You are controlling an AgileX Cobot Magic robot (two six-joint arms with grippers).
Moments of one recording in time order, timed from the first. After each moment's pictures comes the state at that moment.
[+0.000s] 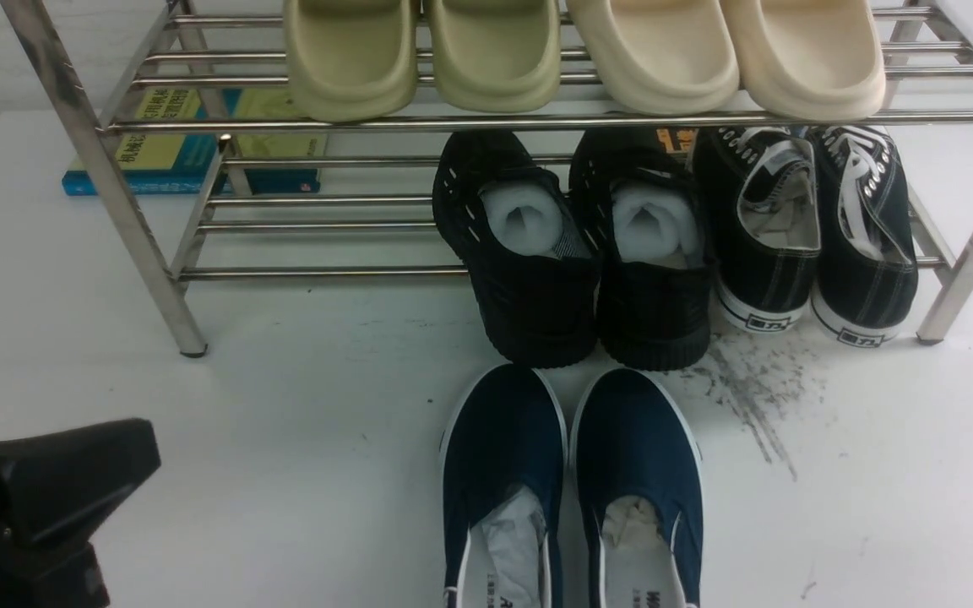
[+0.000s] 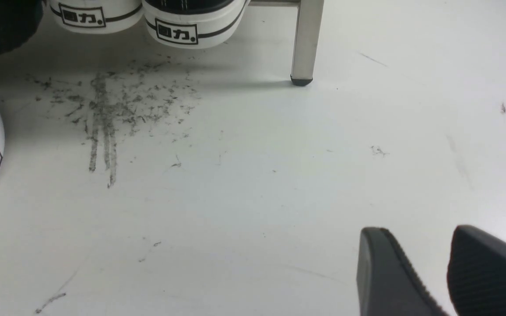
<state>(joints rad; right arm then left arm) -0.12 -0.01 0.01 0.09 0.39 -0.09 -1.28 0.48 -0.59 0.87 0.84 -1.30</state>
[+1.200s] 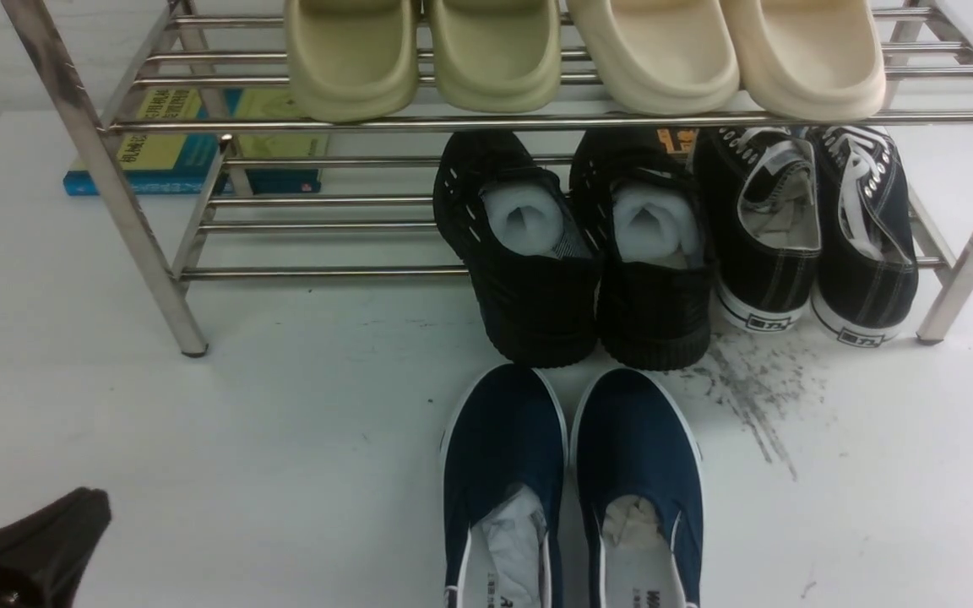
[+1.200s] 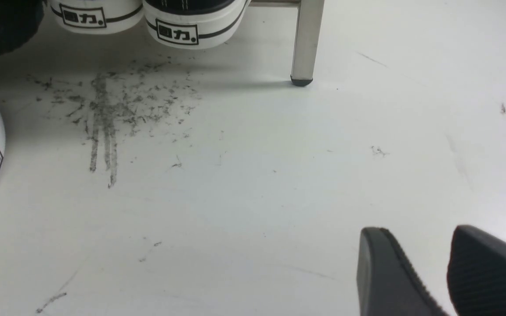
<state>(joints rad) -0.12 -0.01 0.01 0.09 0.39 -0.09 -0.24 0.33 -0.07 0.04 0.03 -0.01</state>
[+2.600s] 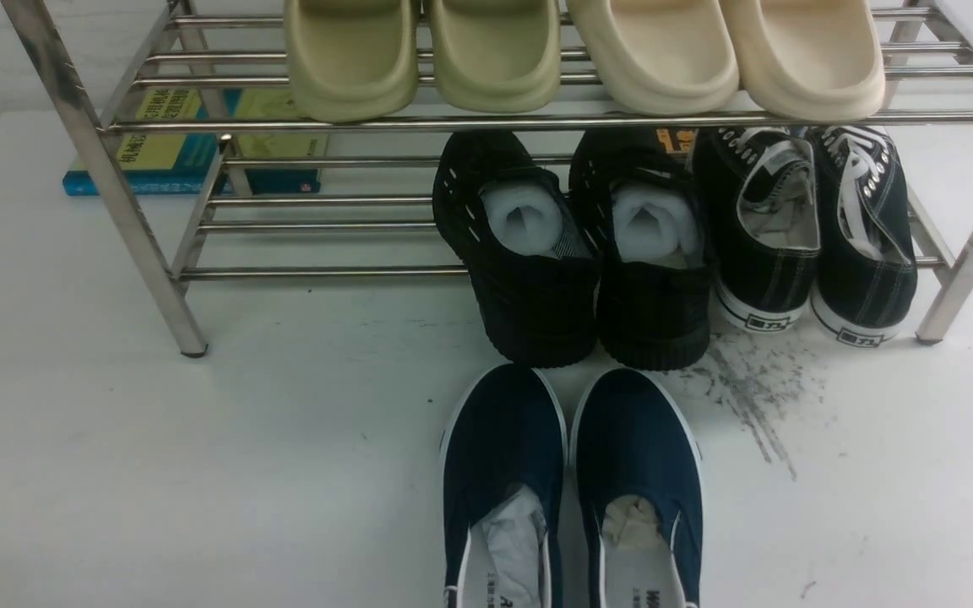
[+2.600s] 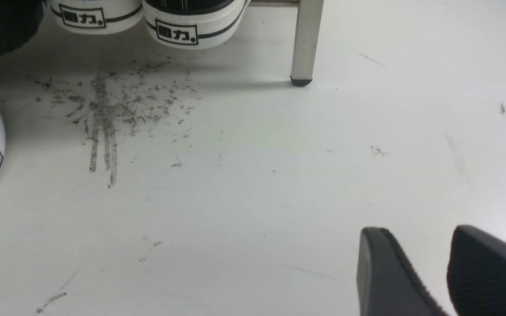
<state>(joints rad) -0.12 -0.01 0.01 0.09 0.39 -0.09 0.04 -0.01 0.02 0.11 0.36 -0.26</state>
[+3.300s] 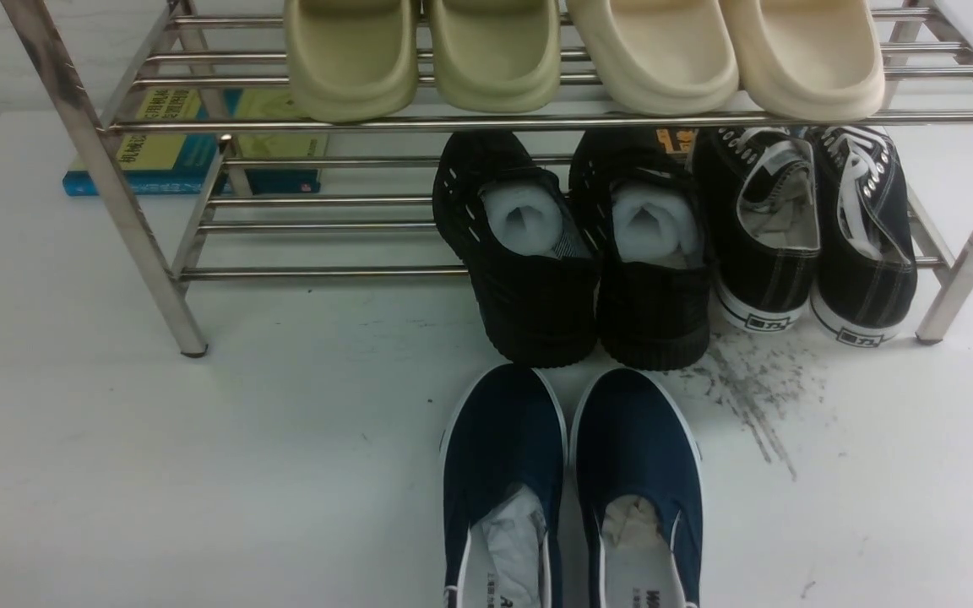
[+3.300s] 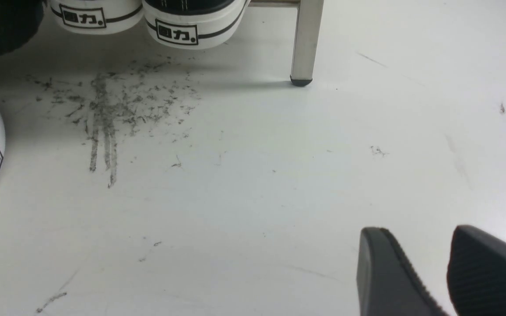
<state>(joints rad) -0.12 -0.01 0.01 0.09 0.39 -0.09 0.04 -0.01 0.02 0.11 0.36 -0.26</state>
